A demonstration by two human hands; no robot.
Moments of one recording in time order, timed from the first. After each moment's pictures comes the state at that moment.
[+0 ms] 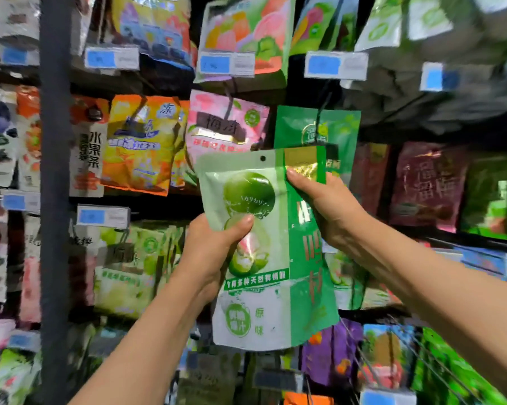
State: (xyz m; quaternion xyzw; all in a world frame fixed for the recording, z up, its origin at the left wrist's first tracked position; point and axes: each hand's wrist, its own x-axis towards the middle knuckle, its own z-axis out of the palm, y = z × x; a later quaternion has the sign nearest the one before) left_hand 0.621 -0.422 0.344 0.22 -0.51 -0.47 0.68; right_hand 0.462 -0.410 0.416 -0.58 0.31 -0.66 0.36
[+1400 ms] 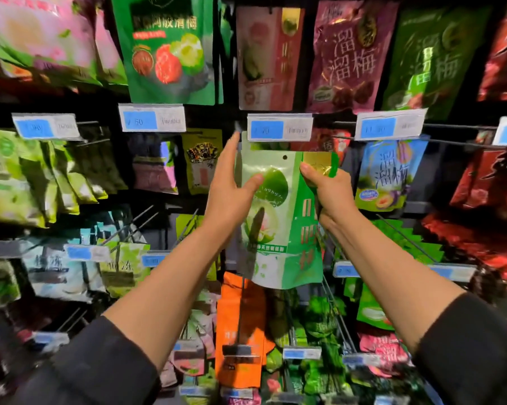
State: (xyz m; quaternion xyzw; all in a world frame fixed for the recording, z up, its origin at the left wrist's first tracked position) left_hand 0.357 -0.385 0.242 0.32 -0.70 -0.27 0.57; right_hand 0.179 -0.384 0.239 -0.41 0.44 -0.73 0.33
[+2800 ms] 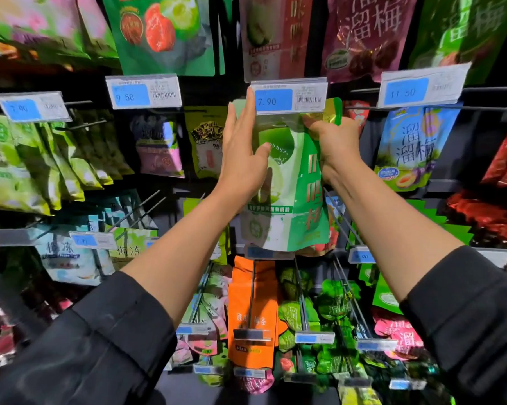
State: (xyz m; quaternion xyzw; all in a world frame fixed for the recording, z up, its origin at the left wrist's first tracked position) left_hand 0.336 -0.414 0.252 0.34 -0.74 -0.19 0.54; right_hand 0.177 -0.445 0.263 -0.40 0.43 -0.76 0.28
